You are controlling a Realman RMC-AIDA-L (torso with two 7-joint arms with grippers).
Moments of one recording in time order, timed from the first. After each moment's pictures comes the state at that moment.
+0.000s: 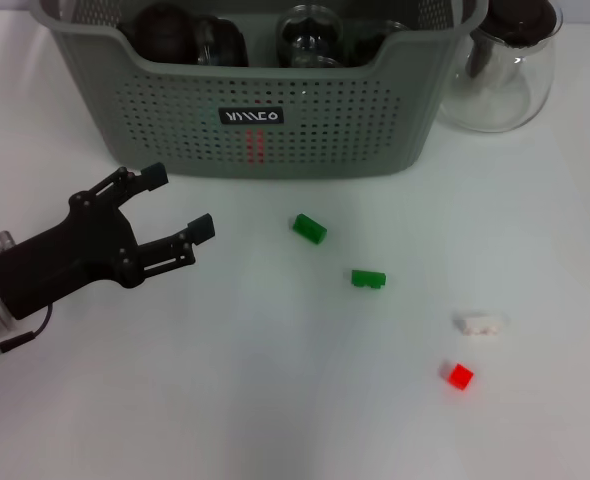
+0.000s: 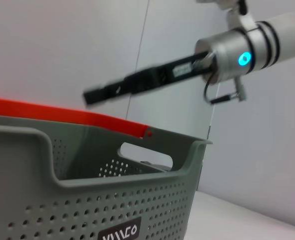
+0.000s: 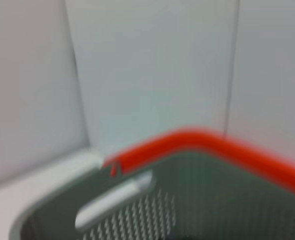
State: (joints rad) left arm -0.34 -2.16 0.29 0.50 2.02 1.68 -0.97; right arm 0.95 2.10 -1.31 -0.92 -2.09 -0.82 2.27
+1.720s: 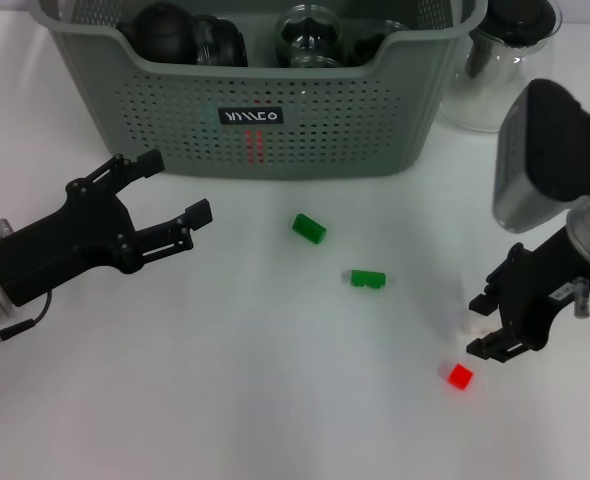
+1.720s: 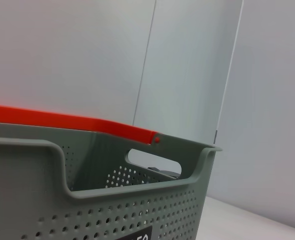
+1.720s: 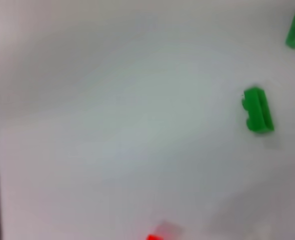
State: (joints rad) left arm -0.36 -2.16 0.28 0.49 2.01 1.67 -0.97; right arm 0.59 2.10 -1.44 -1.20 -2.56 -1.65 2.06
